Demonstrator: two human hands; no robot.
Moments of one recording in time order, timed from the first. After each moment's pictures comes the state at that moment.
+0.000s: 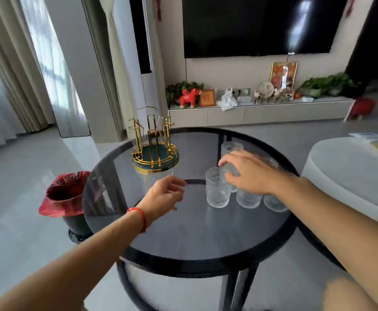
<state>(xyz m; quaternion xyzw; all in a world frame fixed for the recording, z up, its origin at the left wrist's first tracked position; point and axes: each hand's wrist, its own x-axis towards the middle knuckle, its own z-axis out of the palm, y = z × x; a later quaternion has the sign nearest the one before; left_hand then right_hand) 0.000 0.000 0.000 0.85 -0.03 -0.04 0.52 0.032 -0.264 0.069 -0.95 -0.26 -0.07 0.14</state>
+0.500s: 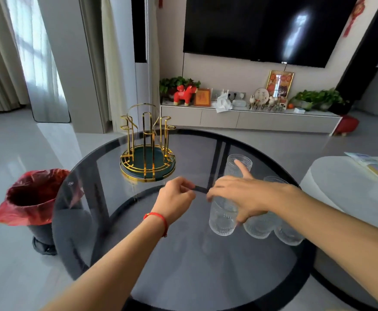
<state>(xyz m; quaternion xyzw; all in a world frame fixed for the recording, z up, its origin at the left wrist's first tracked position) 0.083 -0.023 -0.008 0.83 0.03 0.00 0.55 0.110 -0.227 0.054 -0.90 -0.38 0.11 -0.17</state>
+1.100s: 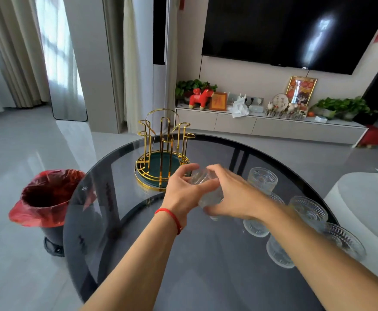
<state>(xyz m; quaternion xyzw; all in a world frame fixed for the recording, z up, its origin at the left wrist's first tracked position) 0.110 -0.003 0.016 0.65 0.08 0.03 0.76 0.134 -0.160 0.049 -0.95 -0.24 0.03 0.21</state>
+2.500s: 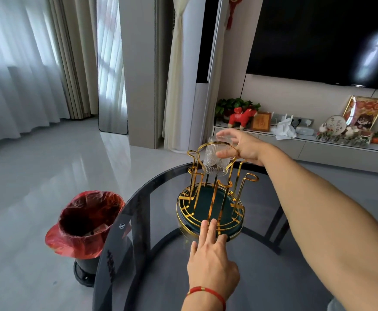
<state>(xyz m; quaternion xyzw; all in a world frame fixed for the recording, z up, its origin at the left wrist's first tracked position) 0.152 0.049 -0.048 0.95 0.07 0.01 0.30 0.407 -0.016 0.101 -0.84 -0.26 0.15 0.45</state>
